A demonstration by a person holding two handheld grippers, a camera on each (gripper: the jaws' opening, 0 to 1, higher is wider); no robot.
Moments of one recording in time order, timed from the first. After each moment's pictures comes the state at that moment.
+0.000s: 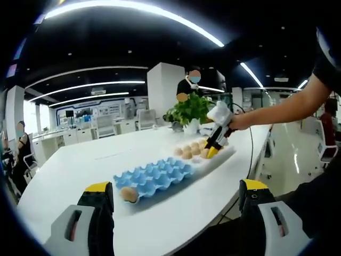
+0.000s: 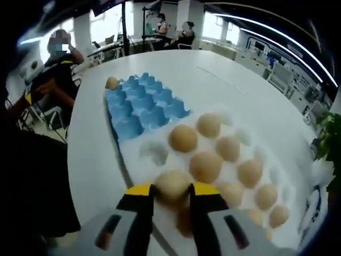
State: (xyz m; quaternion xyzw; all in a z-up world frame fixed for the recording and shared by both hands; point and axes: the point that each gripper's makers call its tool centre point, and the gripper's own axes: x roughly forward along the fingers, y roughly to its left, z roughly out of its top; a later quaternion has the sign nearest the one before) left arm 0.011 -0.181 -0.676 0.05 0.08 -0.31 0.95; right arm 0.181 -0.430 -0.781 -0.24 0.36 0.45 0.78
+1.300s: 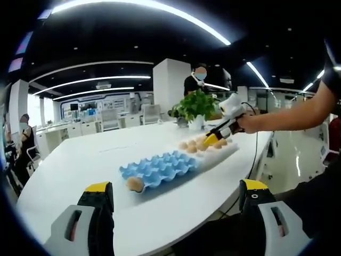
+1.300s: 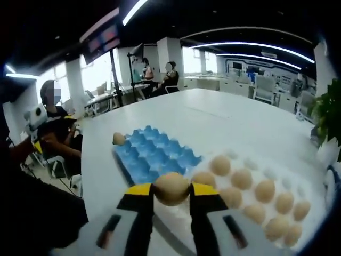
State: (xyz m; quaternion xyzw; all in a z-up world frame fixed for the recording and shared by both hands) left arm 0.011 -0.161 -0.686 0.04 0.10 -0.28 0.95; right arm 0.175 -0.363 -0.733 -0.08 0.24 0.45 0.85
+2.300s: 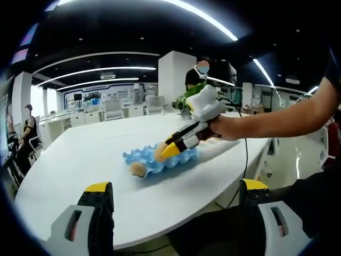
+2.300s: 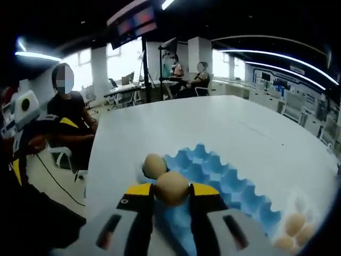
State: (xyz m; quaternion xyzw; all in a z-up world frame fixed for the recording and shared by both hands) left arm -0.005 -0.146 -0.704 0.03 0.14 -0.27 0.95; right arm 0.155 -0.186 -0.749 -0.14 0.21 0.54 0.80
